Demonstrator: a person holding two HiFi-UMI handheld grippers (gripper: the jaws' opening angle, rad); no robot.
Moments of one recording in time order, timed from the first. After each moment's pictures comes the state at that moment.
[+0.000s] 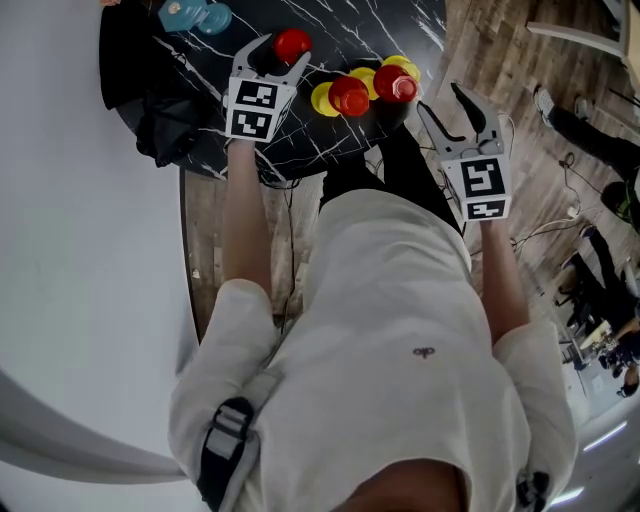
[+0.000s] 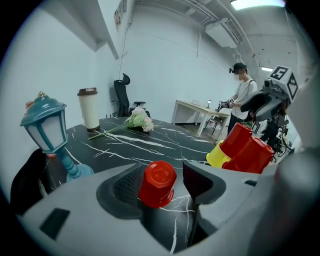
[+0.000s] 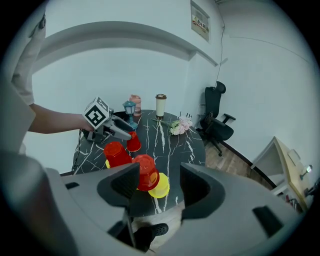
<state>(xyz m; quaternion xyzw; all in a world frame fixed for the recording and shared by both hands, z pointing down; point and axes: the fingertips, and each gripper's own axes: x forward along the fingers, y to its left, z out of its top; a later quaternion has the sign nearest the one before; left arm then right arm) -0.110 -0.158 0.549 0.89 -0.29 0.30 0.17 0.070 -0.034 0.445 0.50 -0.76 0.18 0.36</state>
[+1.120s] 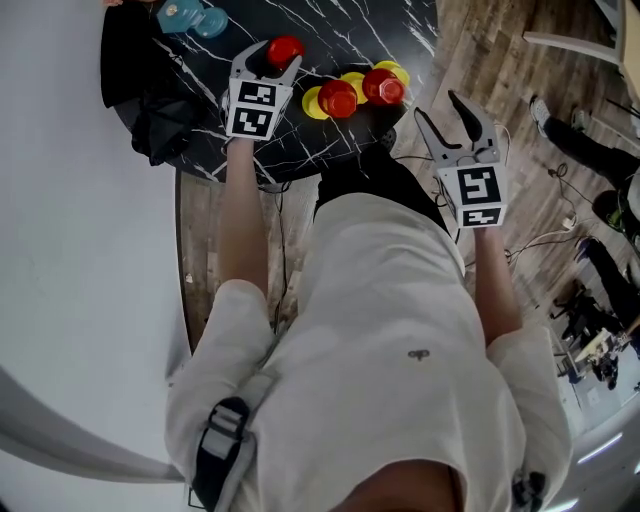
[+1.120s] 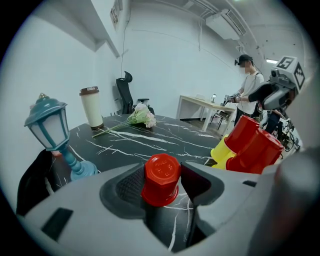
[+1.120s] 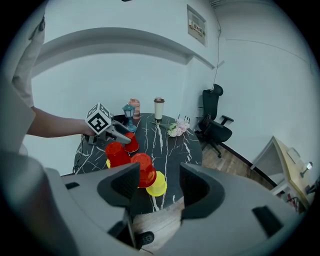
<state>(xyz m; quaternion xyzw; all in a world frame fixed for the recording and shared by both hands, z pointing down) -0.111 -0.155 0.560 0.87 -0.31 0.33 0.16 0.083 -0.024 0.435 0.51 -0.77 0.17 0.34</state>
